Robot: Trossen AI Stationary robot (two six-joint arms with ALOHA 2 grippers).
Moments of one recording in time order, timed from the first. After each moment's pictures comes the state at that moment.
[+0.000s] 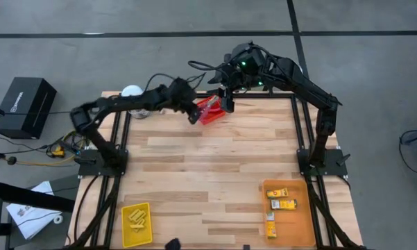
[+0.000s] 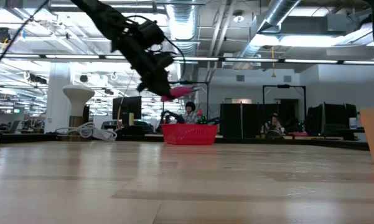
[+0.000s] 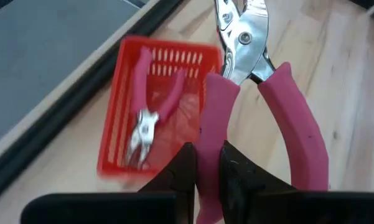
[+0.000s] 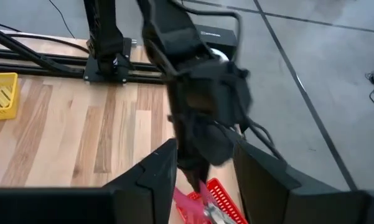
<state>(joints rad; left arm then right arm) 0.54 1.63 1.09 -0.23 0.09 -0.07 -0.29 1.85 2.36 -1.07 -0.05 -0.30</state>
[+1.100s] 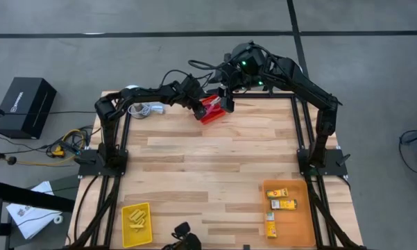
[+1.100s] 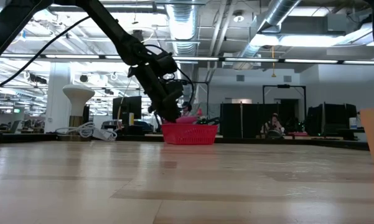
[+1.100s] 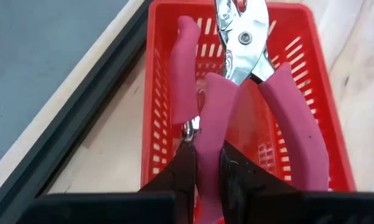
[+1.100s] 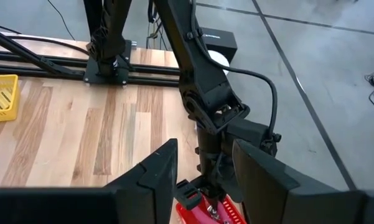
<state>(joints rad) 0.63 1.96 1.29 -0.24 0.11 0.09 -0.29 1.85 2.36 -1.06 -0.06 -0.30</state>
